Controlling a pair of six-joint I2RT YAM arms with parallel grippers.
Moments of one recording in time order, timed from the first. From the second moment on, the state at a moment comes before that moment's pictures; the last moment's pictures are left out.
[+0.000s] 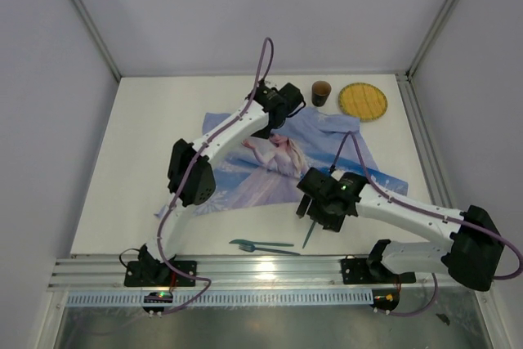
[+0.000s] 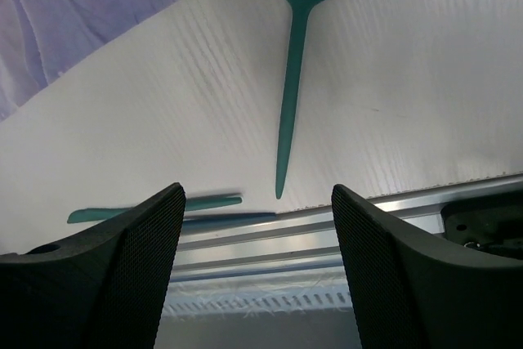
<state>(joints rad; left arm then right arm) -0.77 2.29 2.28 -1.34 -0.73 -0.53 0.87 1.17 0.80 -0.94 0.17 1.30</state>
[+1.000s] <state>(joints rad) -0.77 2.12 2.13 -1.30 -0.71 -0.50 0.95 1.48 0.80 -0.89 0.36 1.47</state>
